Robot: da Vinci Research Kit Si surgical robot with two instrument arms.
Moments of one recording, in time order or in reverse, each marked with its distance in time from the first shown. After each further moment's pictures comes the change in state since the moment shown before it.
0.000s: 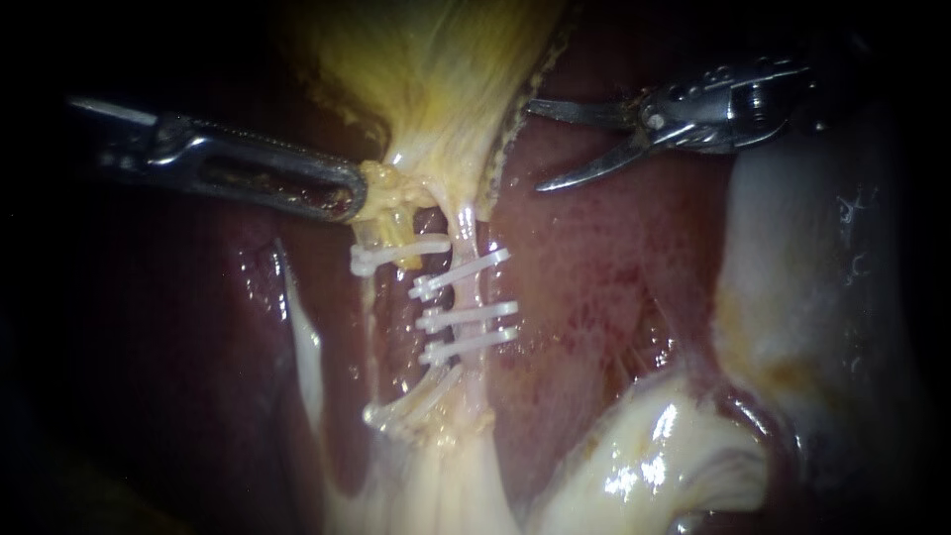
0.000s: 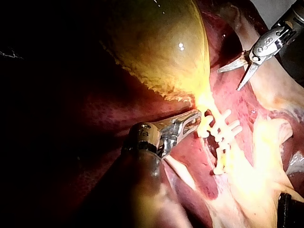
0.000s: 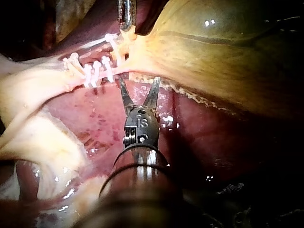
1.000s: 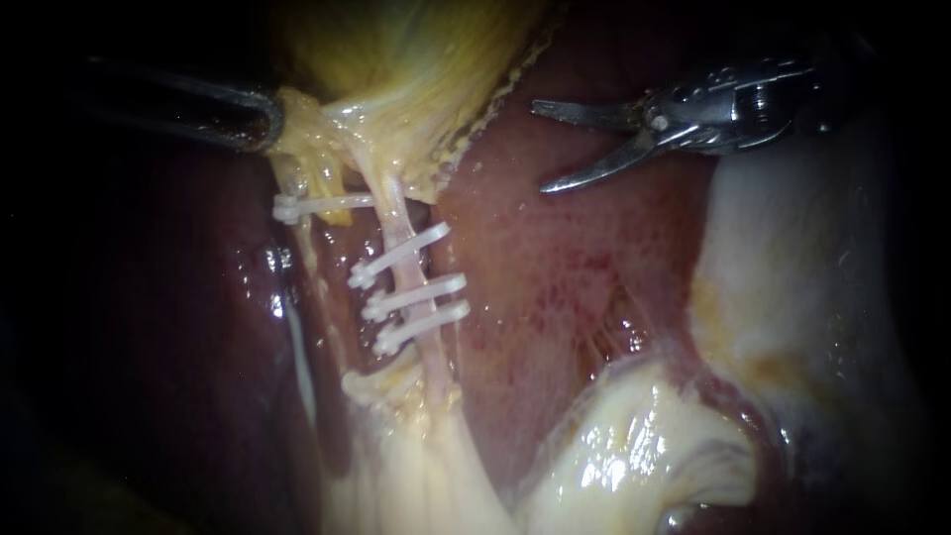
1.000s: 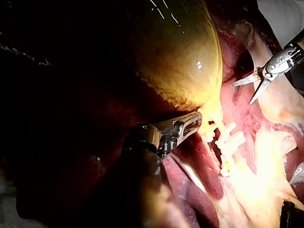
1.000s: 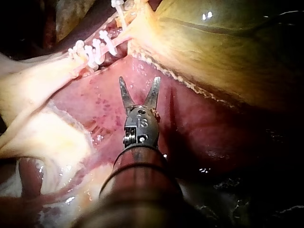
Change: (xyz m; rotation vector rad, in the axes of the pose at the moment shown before) right arm 0.000 0.000 0.000 0.019 0.004 0.000; left arm -0.004 0.001 -0.008 -0.039 -0.039 -0.027
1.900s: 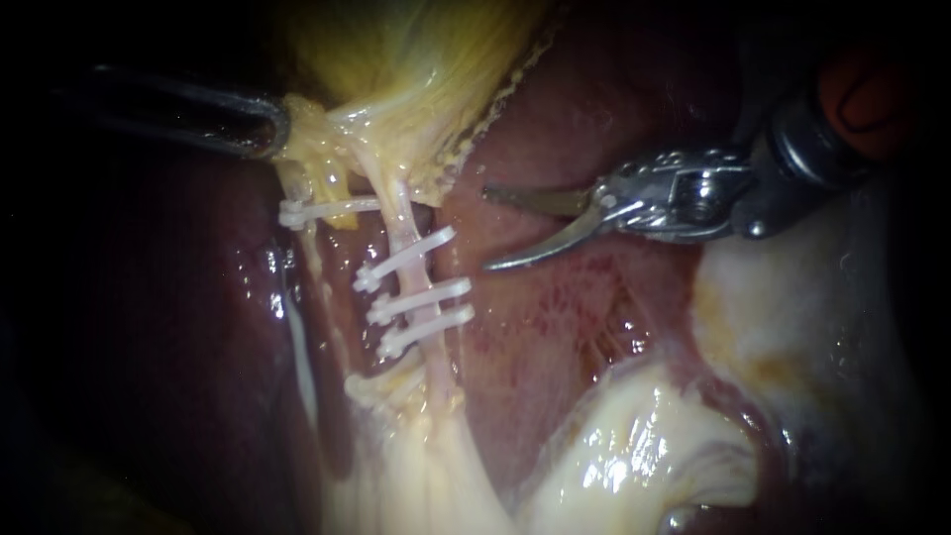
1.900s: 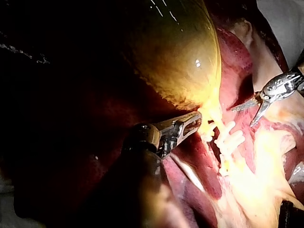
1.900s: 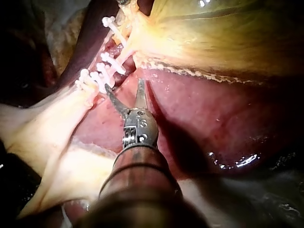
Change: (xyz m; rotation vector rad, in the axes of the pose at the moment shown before) right arm -0.002 -0.006 0.004 0.291 -0.147 0.392; left arm 0.000 0.000 0.001 -0.009 -0.005 0.000
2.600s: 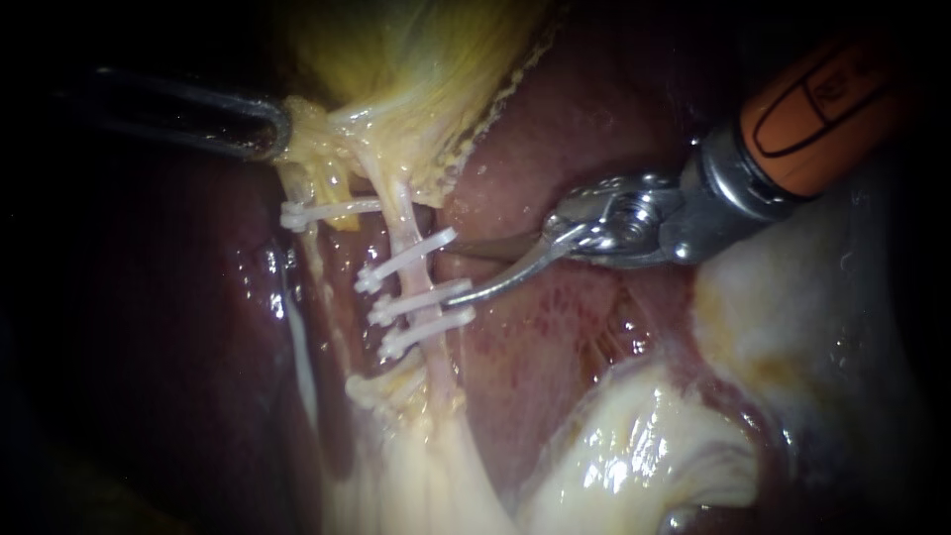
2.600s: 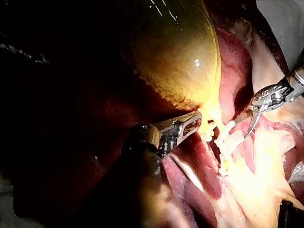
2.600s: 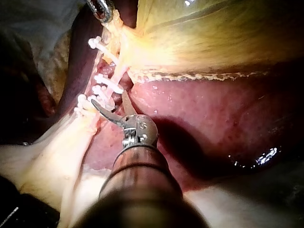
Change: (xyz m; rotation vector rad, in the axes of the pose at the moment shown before) right arm 0.001 0.000 0.005 0.228 0.026 0.191; left arm 0.000 0.000 0.000 0.003 0.002 0.000
